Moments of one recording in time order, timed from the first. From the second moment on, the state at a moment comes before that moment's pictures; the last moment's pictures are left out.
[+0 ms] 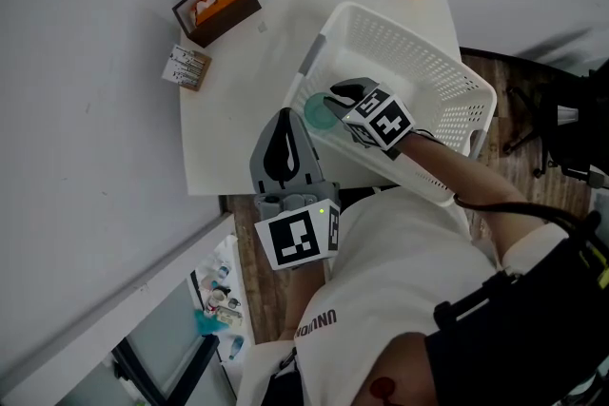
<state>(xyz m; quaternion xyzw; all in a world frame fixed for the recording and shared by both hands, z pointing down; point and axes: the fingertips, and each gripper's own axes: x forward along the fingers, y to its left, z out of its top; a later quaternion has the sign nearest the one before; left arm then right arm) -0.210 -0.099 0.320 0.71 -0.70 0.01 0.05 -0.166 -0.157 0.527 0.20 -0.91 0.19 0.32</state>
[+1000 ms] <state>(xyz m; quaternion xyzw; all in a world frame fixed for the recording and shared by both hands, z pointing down) -0.208 -0.102 0.322 0.71 -0.70 0.02 0.06 -0.158 -0.158 0.542 0.20 -0.89 0.19 0.37</state>
